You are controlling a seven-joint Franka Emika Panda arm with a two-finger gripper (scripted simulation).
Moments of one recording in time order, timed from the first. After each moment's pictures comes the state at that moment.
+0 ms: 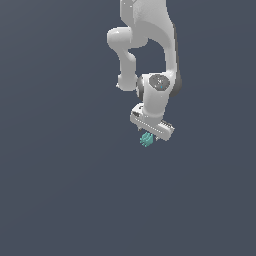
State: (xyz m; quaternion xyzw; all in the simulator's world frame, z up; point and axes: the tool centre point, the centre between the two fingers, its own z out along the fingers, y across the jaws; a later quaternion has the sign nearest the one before) arm -0.075 0.101 0.087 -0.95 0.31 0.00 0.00
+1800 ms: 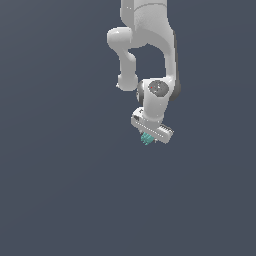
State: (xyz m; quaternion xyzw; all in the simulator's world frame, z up) arm -0.074 0.103 0.066 -0.95 0.31 0.00 0.00
